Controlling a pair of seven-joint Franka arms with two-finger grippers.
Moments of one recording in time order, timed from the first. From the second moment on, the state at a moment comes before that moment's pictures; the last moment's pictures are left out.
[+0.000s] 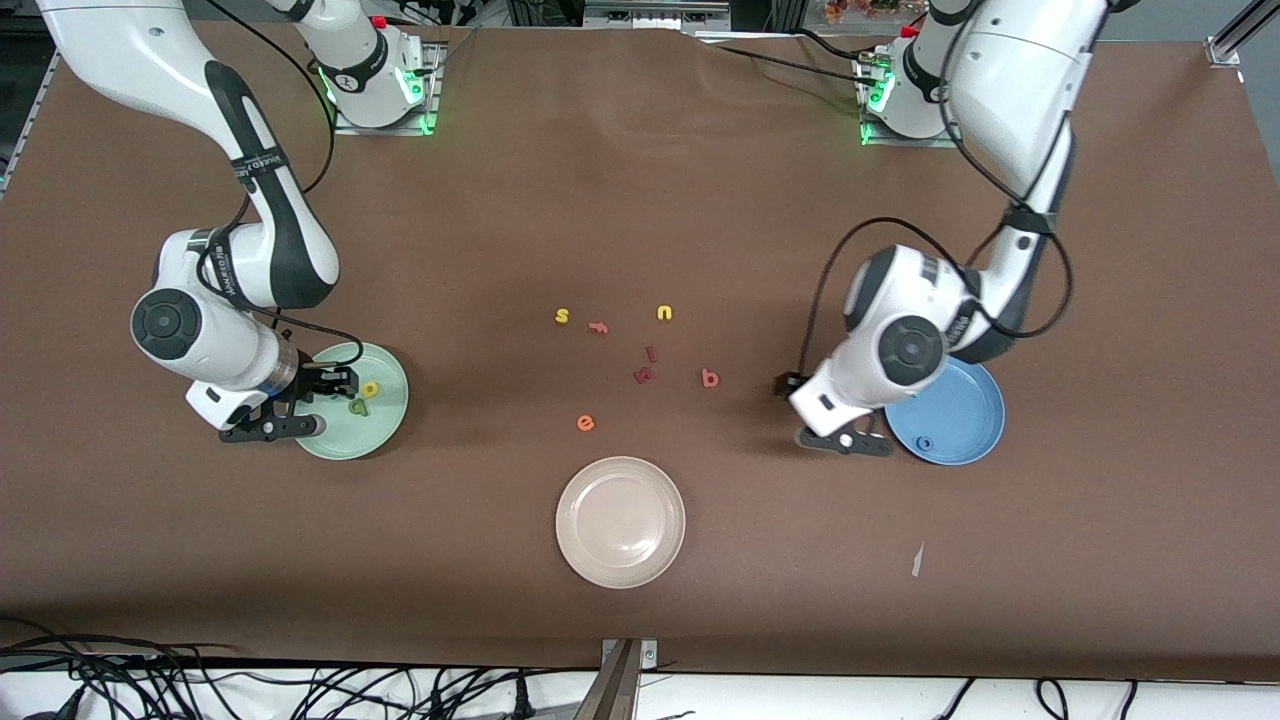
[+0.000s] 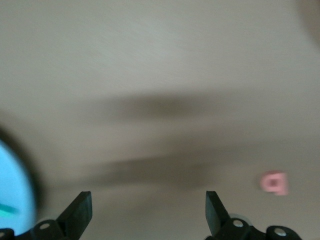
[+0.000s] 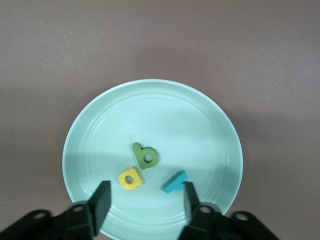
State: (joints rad) left arm -0.36 0.63 -0.05 -1.62 -0.10 2.14 -0.30; right arm 0.05 0.47 0.04 -1.86 -0.06 2.29 0.01
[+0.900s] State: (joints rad) left arm -0.54 0.74 -0.04 -1.62 -0.13 2.32 -0.72; right arm 0.05 0.17 0.04 -1.85 -0.01 2.12 0.08
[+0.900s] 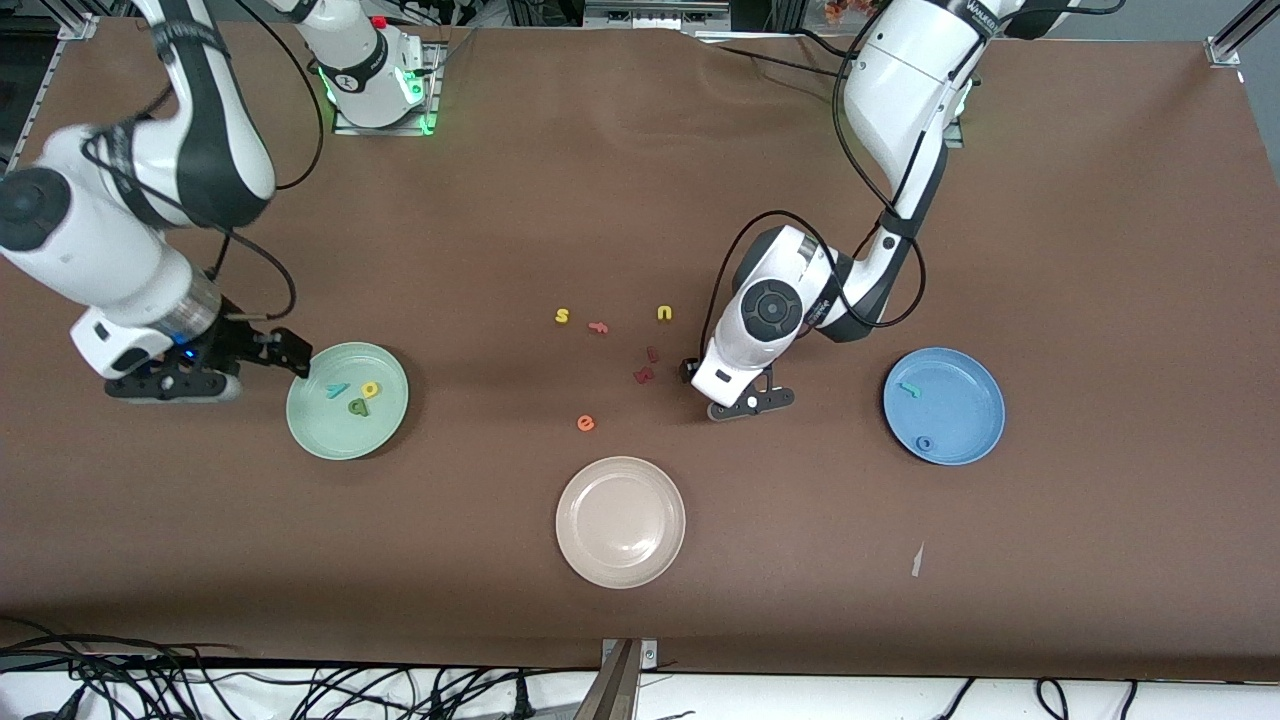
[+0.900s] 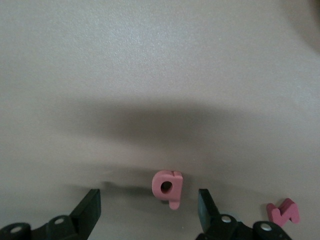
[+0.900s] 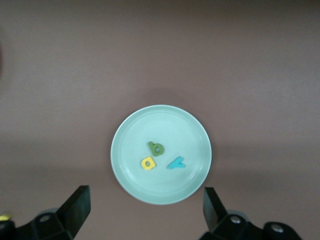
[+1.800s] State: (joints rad) left arm -0.58 0.77 -0.04 -1.61 -0.07 2.32 -0.80; right arm 0.10 -0.01 -0.02 -1.70 0.02 1.76 0.08
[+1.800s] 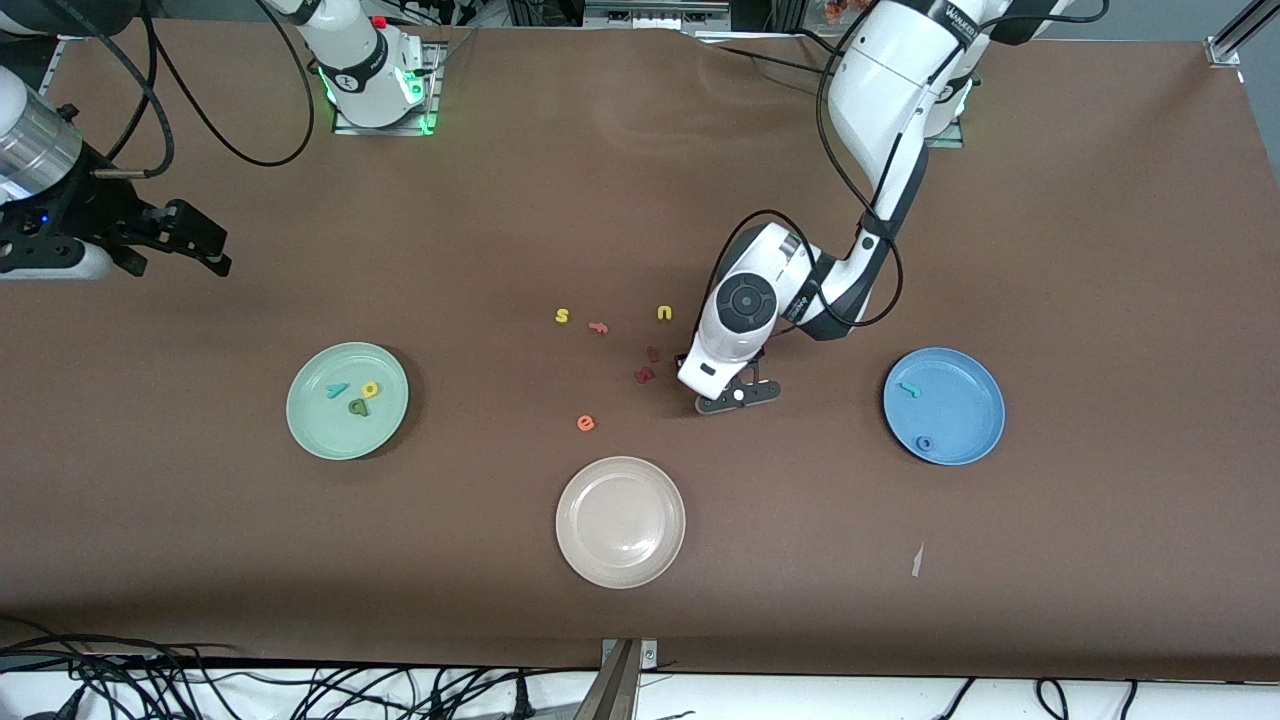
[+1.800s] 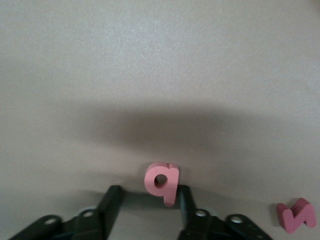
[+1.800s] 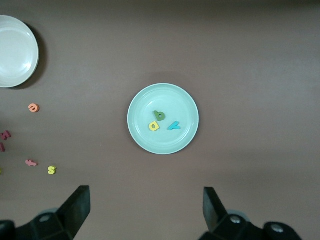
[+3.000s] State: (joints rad) left arm -0.58 0.77 -0.04 -1.61 -0.06 2.34 -0.83; right arm 0.12 0.01 -0.03 -1.63 -0.03 1.66 0.08
